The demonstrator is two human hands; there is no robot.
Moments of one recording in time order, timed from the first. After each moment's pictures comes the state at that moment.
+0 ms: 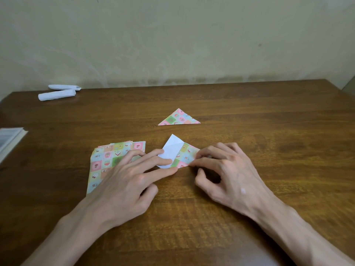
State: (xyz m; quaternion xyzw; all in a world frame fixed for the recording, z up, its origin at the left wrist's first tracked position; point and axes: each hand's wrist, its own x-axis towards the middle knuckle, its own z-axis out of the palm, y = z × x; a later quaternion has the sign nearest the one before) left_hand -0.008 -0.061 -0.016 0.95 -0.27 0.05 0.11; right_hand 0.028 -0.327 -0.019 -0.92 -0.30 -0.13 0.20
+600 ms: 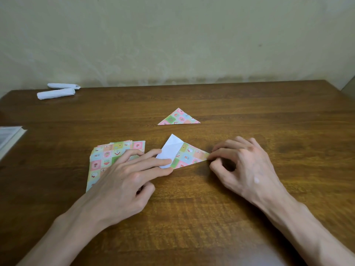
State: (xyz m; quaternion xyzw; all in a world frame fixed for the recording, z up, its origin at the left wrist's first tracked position) left_hand -0.008 -0.056 -0.018 0.95 -0.27 0.05 0.15; right_hand 0.040 -0.349 -0.017 -0.94 -0.22 -0.16 0.20
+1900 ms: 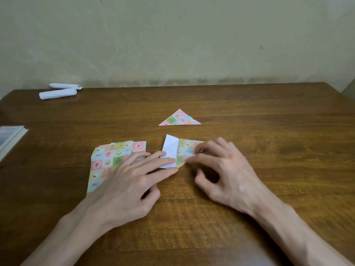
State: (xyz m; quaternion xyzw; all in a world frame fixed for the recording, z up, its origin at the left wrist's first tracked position) left_hand -0.012 -0.063 -0.014 0.96 -0.27 0.03 0.11; right_hand 0.040 -0.327 -0.025 -0.91 -0.33 -0.14 0.20
